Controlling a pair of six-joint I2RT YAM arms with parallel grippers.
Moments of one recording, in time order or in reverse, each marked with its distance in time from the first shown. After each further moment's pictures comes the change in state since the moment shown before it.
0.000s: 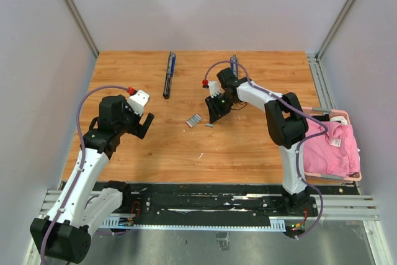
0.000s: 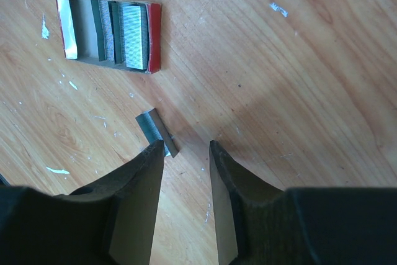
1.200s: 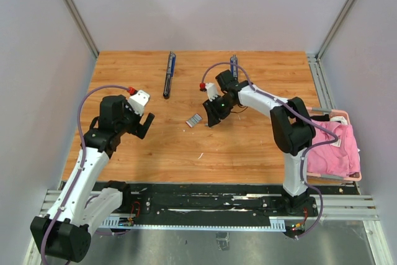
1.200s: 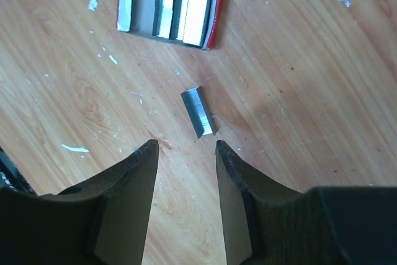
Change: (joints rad) left arm 0.000 0.014 0.000 0.000 0.000 -0.004; right arm 0.027 -0.124 -0.109 0.042 -0.018 -0.038
